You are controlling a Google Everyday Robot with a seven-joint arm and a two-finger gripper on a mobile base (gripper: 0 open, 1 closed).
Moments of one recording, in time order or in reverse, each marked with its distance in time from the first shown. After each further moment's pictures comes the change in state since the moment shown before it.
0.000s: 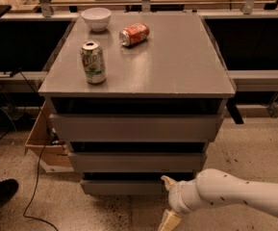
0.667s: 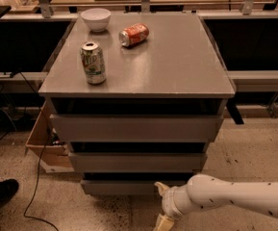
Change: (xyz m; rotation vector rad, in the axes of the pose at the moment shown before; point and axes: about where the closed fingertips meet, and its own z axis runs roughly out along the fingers) arm 0.007 0.009 0.058 -0.054 -0.023 -0.006
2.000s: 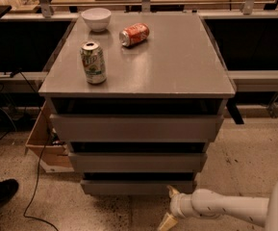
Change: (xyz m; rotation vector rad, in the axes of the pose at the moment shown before) arm 0.131 -0.067 0.103 0.162 -0.014 0.117
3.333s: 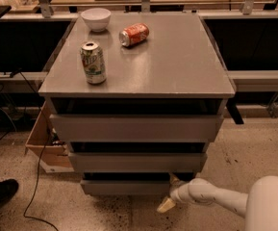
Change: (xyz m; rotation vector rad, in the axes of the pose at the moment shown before) arm 0.027 -0.091 0.058 0.110 -0.026 0.014
